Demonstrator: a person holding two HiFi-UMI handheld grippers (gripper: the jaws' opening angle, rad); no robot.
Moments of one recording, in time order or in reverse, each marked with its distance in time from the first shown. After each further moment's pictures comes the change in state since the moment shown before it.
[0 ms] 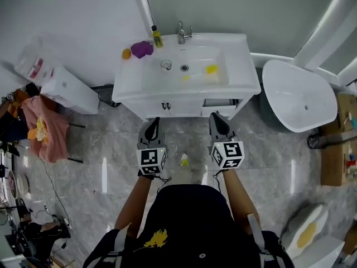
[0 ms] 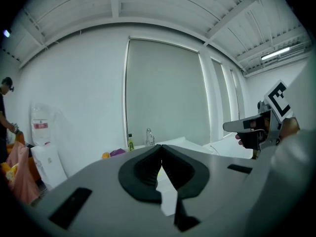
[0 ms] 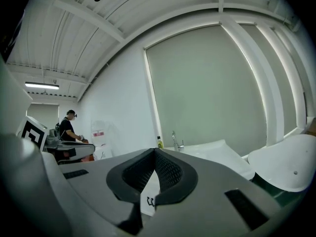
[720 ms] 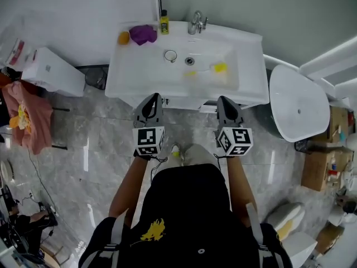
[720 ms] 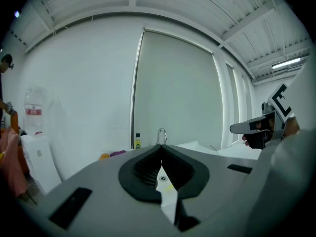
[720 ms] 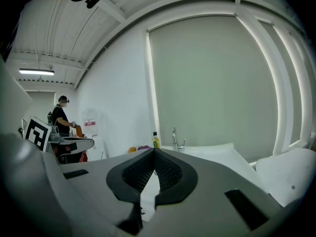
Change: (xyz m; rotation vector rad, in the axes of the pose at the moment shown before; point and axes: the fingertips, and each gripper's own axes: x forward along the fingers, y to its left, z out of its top) left arm 0.148 0.123 -0.013 -0.091 -0.019 0.008; right arm 0.175 -0.020 0.015 -0.068 0.092 -0.025
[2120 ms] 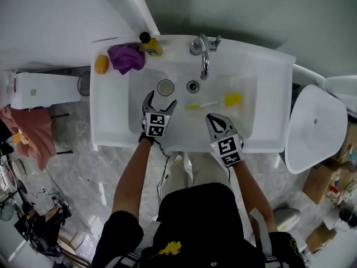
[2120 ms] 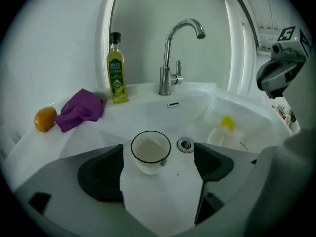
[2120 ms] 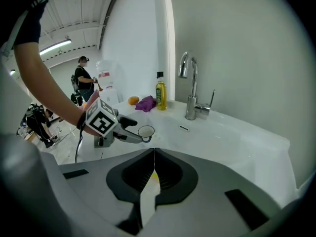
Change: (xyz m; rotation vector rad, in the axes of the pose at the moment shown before) left arm 0.369 0.056 -0.295 0.035 0.529 -0.135; right arm 0.295 -0.102 -0.157 -0.245 0.502 0.358
